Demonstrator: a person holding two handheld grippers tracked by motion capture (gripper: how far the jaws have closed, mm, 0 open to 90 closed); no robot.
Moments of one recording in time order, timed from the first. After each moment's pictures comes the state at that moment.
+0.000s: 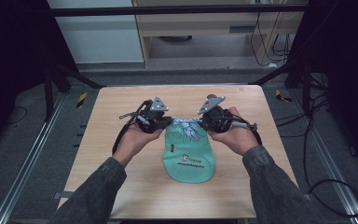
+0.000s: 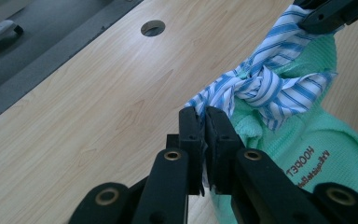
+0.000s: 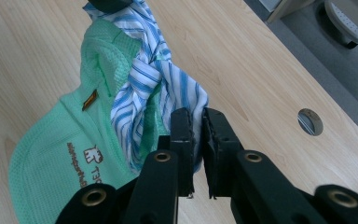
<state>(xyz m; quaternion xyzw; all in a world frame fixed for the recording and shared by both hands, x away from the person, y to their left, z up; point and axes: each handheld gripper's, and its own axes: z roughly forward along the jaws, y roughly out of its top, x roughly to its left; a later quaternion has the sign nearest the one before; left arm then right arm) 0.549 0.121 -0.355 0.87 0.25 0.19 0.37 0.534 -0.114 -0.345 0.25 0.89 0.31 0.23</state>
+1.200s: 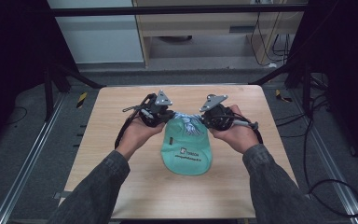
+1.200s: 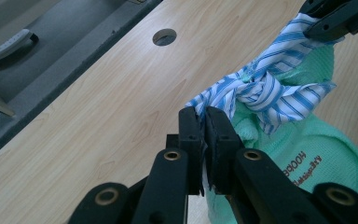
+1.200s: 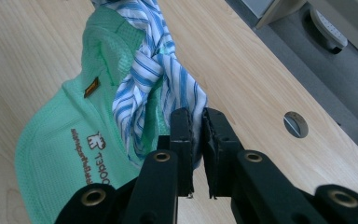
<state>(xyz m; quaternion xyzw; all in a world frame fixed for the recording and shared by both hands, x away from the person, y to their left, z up) 0.562 0.111 -0.341 0.88 0.24 0.22 0.35 0.541 -0.119 -0.345 0.25 0.88 0.31 0.25</state>
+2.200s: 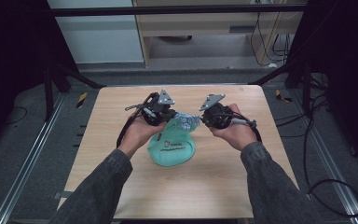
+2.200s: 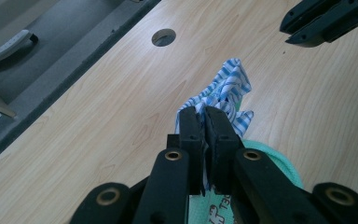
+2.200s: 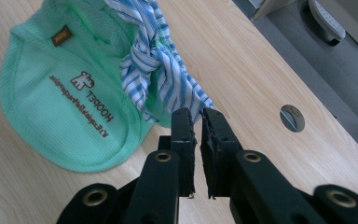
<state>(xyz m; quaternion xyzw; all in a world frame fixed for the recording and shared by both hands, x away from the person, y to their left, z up) 0.563 0.104 -0.340 0.88 0.24 0.22 0.34 0.552 -0.119 -0.354 0.26 0.89 0.30 0.25</state>
